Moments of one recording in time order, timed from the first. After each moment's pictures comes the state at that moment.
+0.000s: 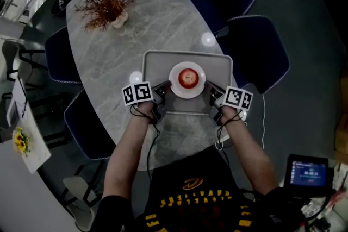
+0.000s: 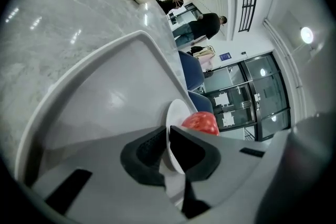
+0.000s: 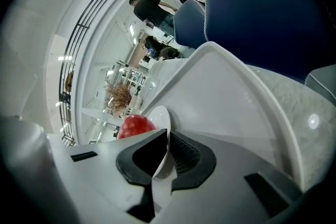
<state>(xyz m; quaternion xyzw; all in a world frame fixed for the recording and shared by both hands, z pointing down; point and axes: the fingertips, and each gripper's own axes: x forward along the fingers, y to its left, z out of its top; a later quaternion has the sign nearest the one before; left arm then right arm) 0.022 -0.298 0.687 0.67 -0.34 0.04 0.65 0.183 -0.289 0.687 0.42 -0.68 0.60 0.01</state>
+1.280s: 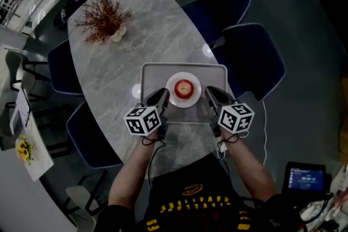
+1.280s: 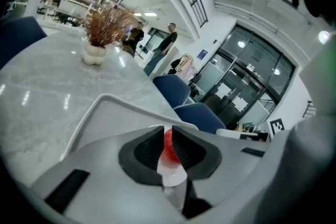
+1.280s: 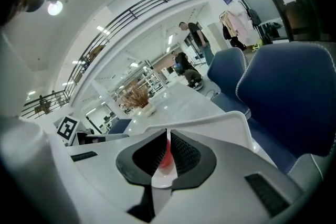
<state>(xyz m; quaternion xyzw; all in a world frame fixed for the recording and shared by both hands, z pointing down) 0.022 -0.308 0.605 0.79 -0.45 0.08 0.41 0.185 -0.302 0.600 0.46 -0.80 0.38 0.05</state>
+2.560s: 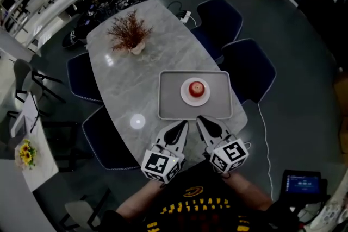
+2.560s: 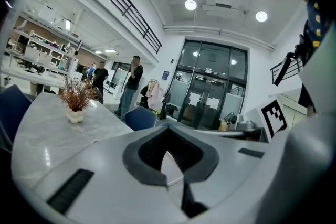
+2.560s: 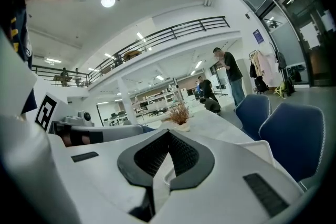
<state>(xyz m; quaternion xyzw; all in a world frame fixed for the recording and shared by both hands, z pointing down) 0.019 -0.143 0.421 0.90 -0.40 0.01 0.18 0.061 -0.153 0.437 0.45 -0.87 0.19 0.01</state>
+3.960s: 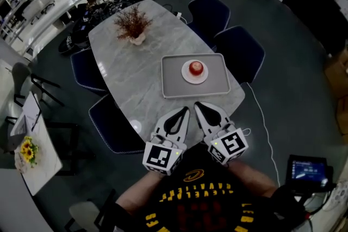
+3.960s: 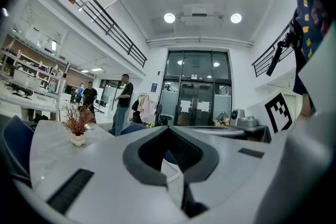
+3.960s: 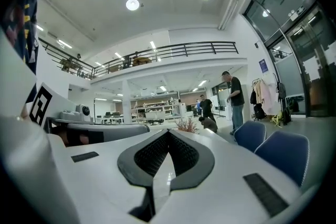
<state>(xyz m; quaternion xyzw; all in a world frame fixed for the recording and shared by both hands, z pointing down) -0.038 -0.029 0.353 0.93 -0.36 -0.02 0.08 -0.007 -0.042 0.362 0.49 -0.87 0.06 -0.01</state>
